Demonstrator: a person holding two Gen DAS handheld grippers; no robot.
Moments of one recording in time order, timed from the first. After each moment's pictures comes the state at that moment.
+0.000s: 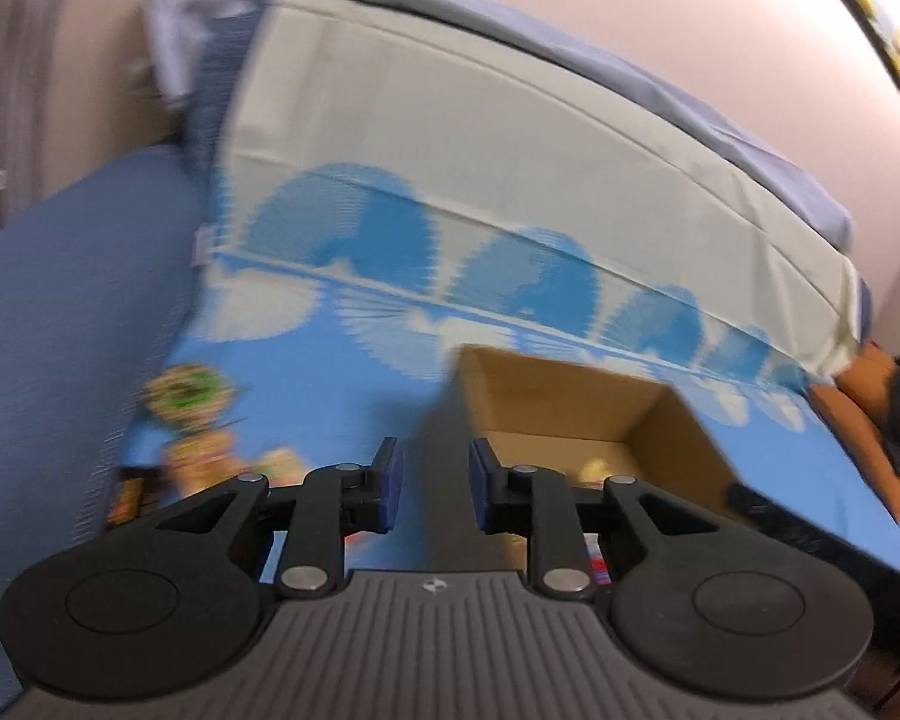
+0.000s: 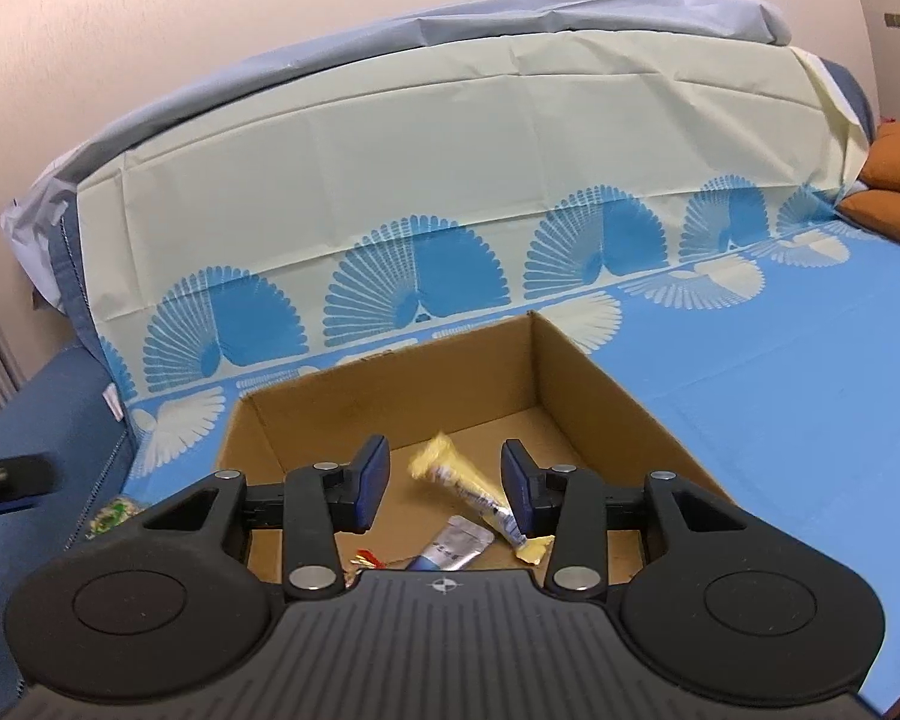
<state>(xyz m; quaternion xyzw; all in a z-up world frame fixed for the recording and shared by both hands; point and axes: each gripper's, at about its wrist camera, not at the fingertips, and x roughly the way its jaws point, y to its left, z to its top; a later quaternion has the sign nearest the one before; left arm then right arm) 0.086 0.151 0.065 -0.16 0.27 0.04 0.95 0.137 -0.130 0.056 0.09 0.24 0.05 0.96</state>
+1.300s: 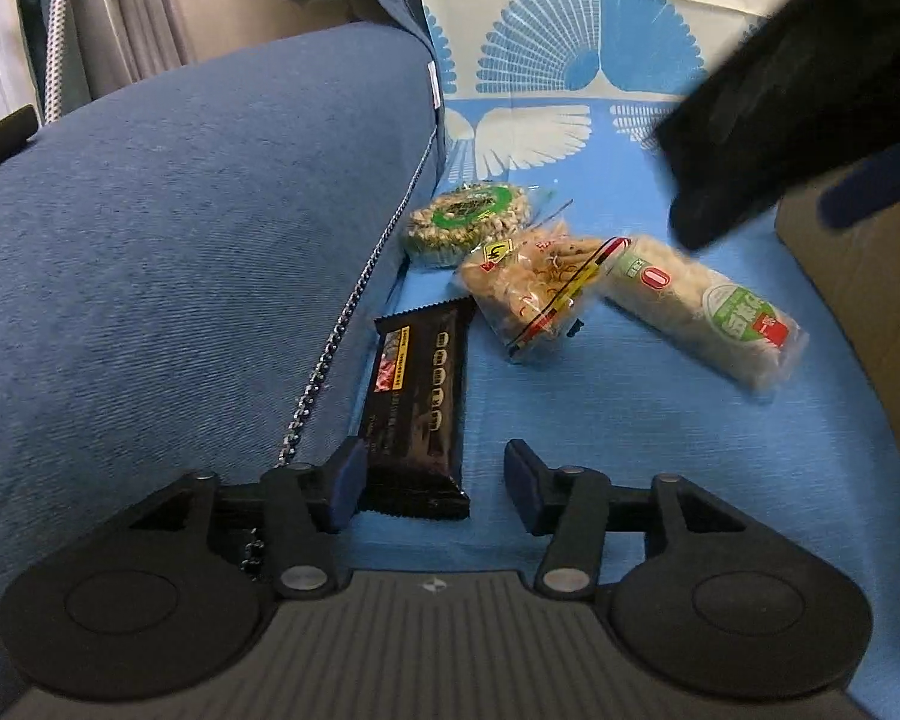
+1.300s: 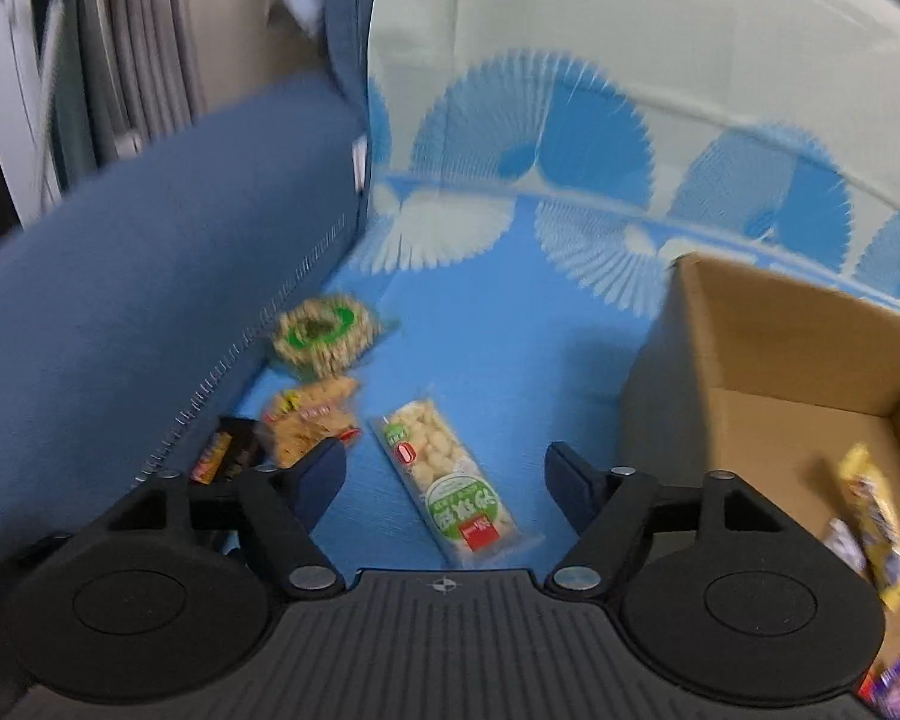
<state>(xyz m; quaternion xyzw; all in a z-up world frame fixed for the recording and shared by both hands) 0.120 0.214 -0.099 0.02 0.36 0.24 0.90 0.204 0.131 -0.002 -0.11 0.39 0.25 0.88</state>
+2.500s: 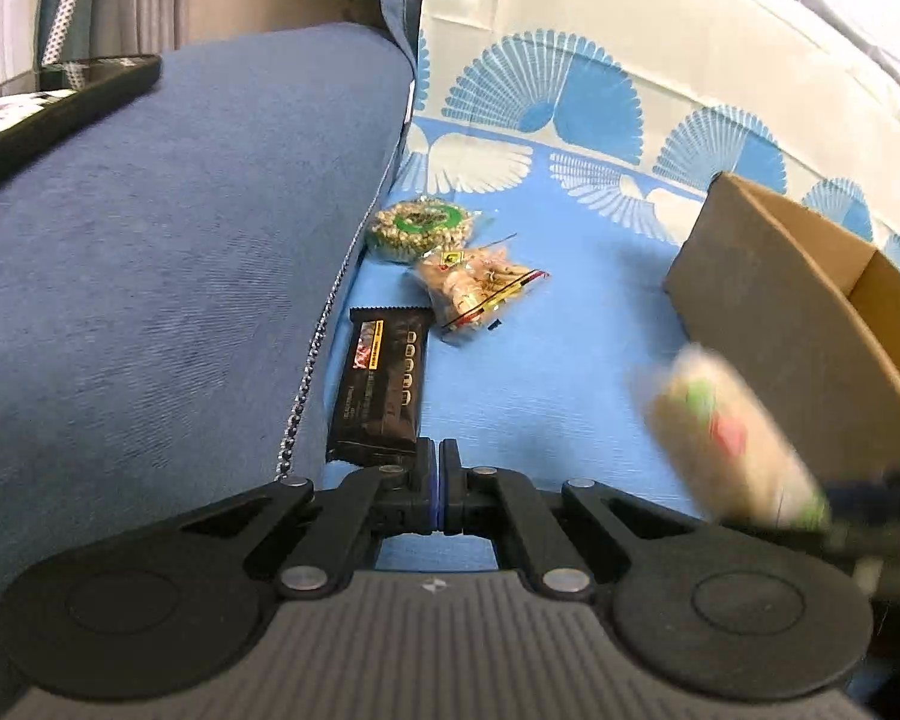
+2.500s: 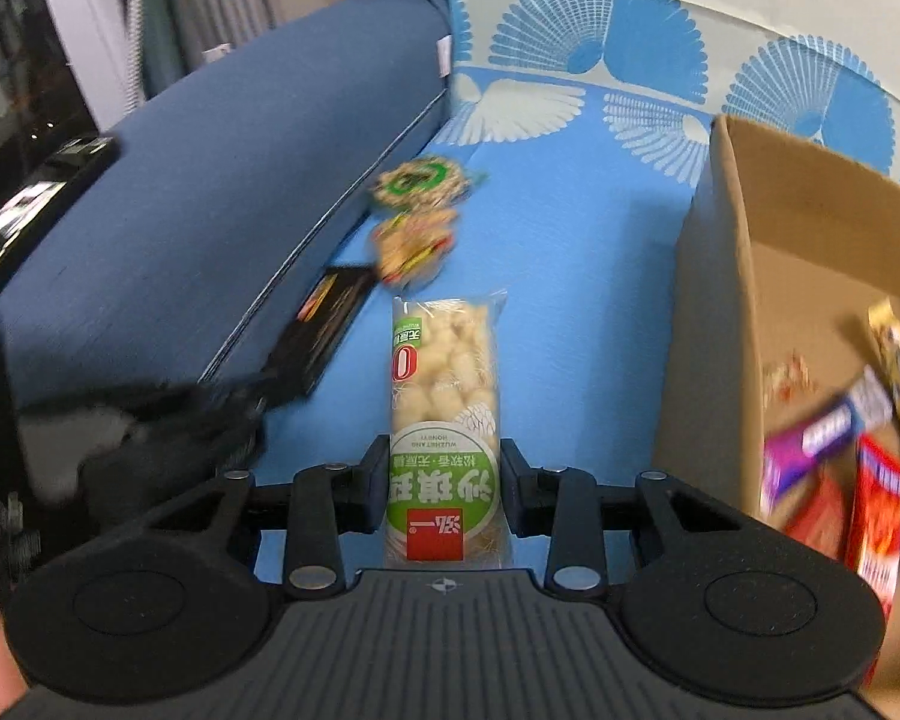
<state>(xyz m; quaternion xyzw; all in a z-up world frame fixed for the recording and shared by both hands) 0.041 0.223 -0.057 -0.11 0.34 0.15 0.92 0.088 0.076 0.024 -0.09 0.45 0.32 0.83</state>
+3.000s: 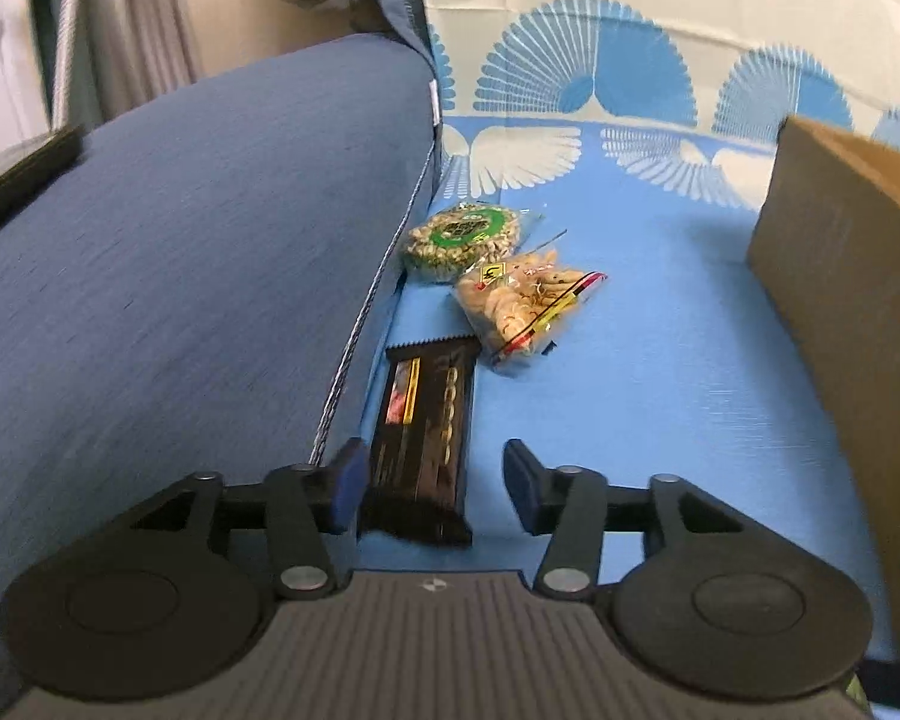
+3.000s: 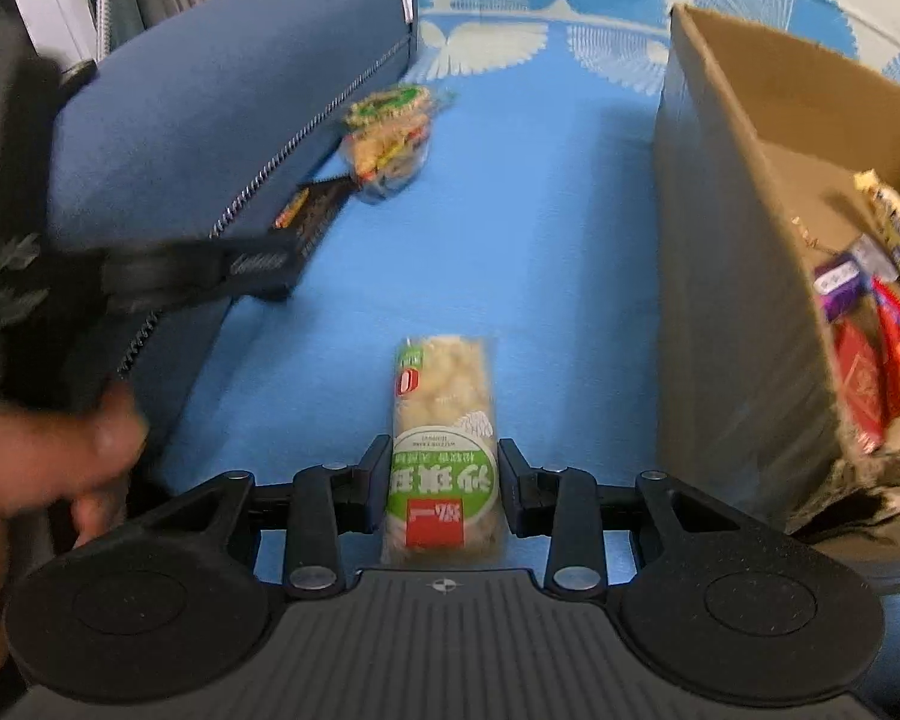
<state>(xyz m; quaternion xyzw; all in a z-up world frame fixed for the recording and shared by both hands) 0.103 0.208 -0.076 0.01 0.36 0.23 0.90 0.070 0.068 -0.027 -0.07 0.48 0.28 0.83</state>
